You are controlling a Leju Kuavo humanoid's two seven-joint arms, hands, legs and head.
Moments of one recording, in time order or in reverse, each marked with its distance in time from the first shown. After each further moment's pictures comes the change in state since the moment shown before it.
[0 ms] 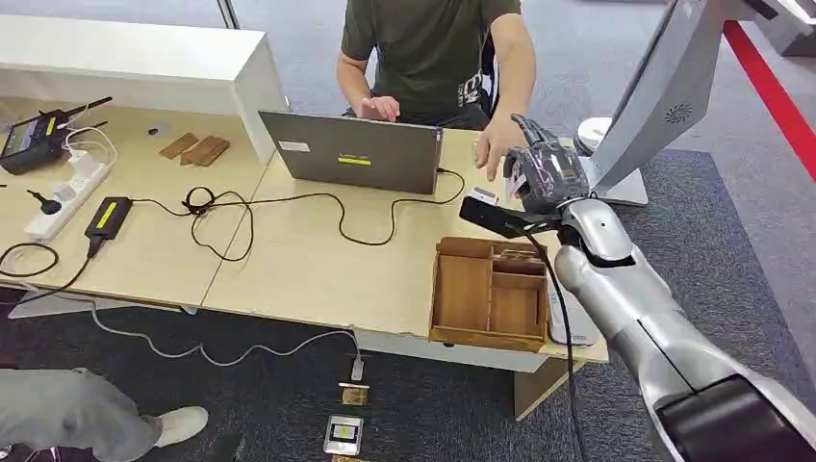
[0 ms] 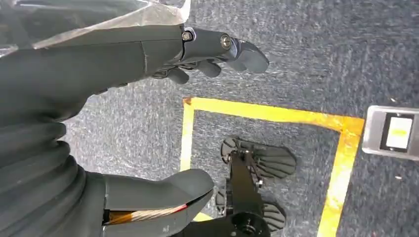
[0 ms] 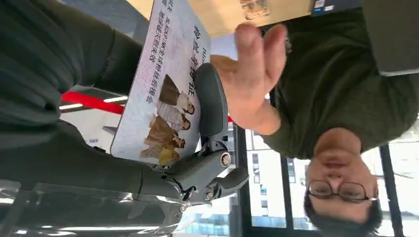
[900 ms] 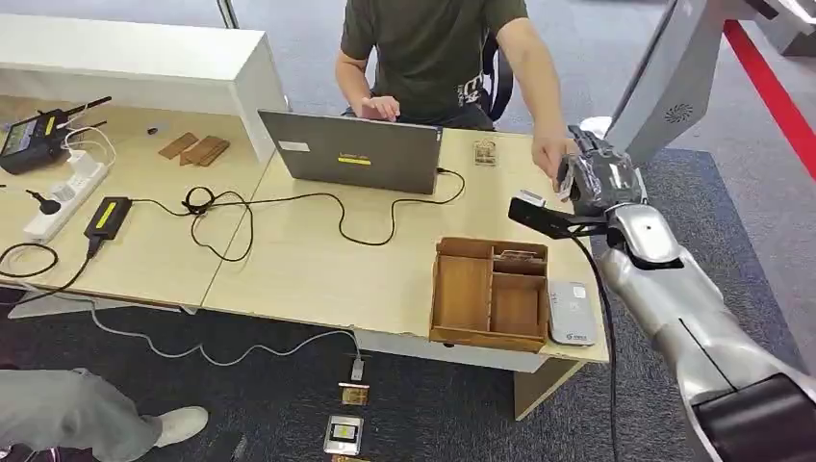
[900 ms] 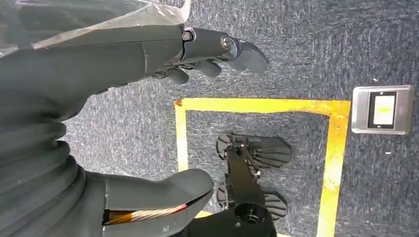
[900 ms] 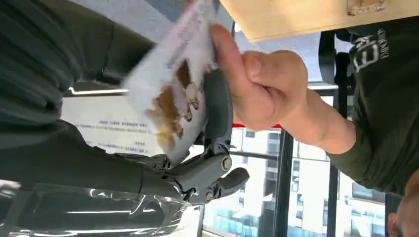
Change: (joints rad) left arm -0.001 0.035 -0.047 0.000 -0.017 -0.110 -0.044; right arm -0.016 -0.102 0.011 0.085 0.055 0.008 0.037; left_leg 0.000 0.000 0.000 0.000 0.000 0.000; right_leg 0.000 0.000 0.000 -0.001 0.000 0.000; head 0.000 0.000
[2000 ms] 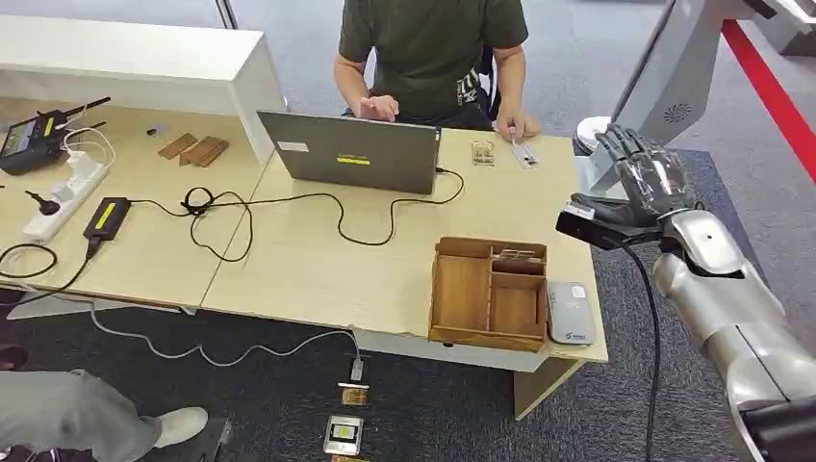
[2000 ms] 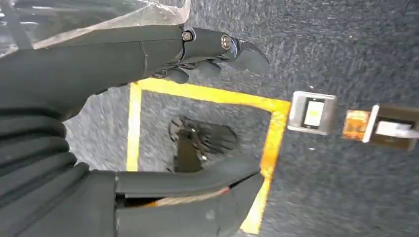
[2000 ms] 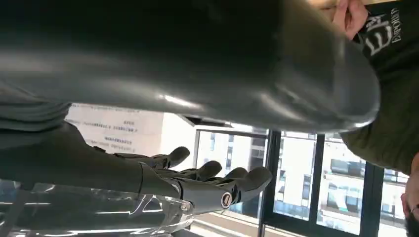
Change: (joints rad) left arm -0.016 -0.008 0.037 -0.001 0.178 -0.023 -0.175; right arm 0.011 -0.130 -0.084 0.000 0.007 -0.077 -0.204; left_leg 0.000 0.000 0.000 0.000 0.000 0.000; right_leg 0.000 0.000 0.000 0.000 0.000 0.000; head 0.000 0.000
